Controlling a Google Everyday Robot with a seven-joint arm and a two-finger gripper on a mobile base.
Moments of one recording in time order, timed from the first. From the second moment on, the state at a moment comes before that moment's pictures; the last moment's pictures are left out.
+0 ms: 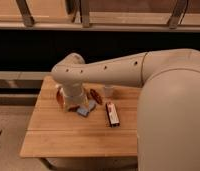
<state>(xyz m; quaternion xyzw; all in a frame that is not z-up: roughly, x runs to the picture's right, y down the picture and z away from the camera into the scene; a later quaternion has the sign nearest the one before) -0.107 0.101 0.702 -0.26 0.23 0.64 0.68</state>
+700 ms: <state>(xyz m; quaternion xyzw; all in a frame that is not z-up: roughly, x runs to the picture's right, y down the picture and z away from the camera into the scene) -0.107 0.100 0.703 -0.26 0.23 0.63 0.69</state>
